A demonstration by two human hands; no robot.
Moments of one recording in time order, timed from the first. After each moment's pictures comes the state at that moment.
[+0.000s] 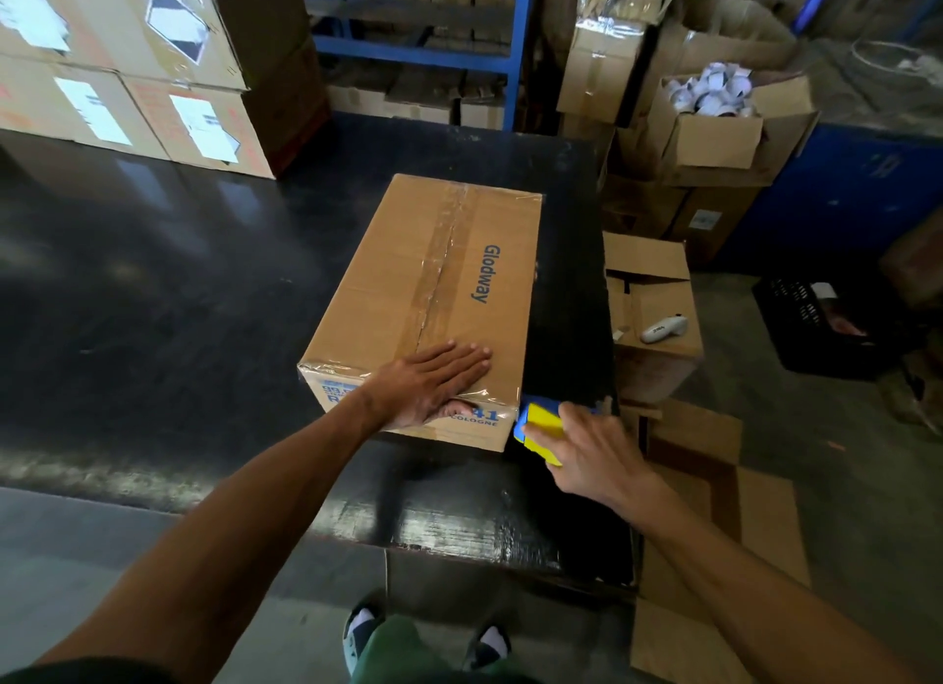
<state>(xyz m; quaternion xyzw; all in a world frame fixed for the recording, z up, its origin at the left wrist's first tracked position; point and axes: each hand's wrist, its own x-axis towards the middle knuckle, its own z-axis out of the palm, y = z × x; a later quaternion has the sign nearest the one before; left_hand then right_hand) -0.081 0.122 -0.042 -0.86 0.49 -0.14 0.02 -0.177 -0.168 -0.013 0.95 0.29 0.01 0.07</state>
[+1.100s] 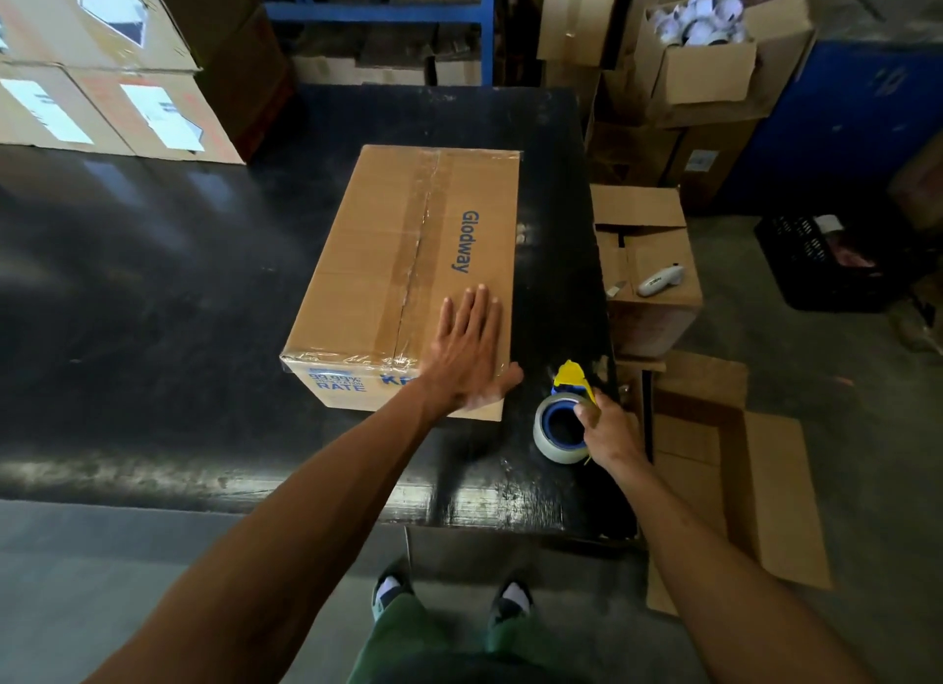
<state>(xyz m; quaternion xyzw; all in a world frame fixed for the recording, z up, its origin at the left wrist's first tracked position) -0.096 0.026 -0.022 -0.97 0.25 0.07 -0.01 -0.176 -0.199 -0.105 0.90 -0.23 -0.14 -0.33</state>
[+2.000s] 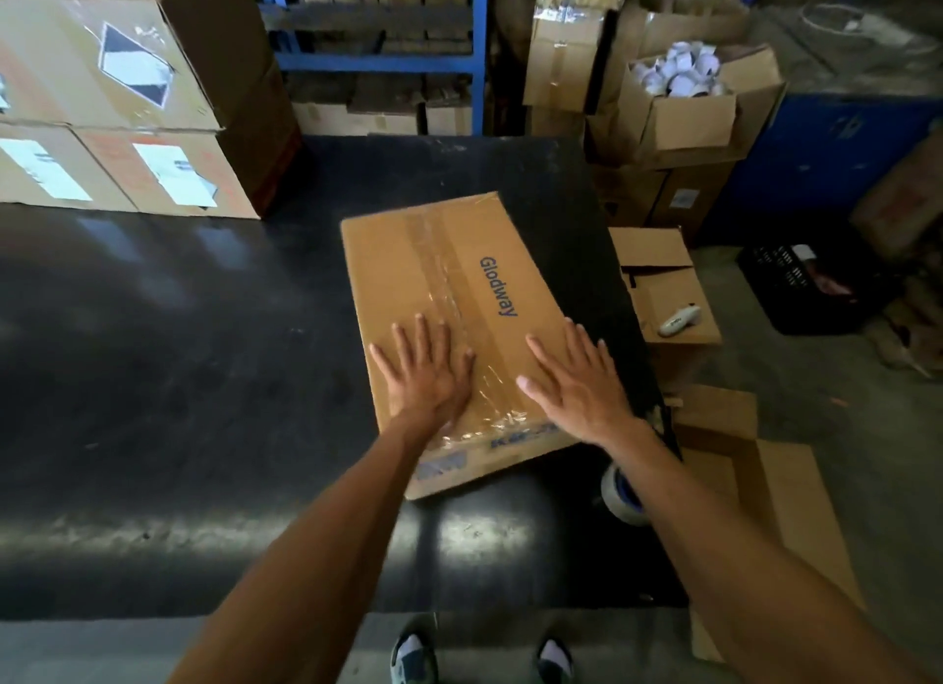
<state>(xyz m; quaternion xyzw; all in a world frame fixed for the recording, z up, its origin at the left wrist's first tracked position) -0.024 0.144 -0.013 -0.99 0.02 0.11 -0.09 -0.060 -0.074 -0.009 0.99 0.02 -0.09 -0.07</state>
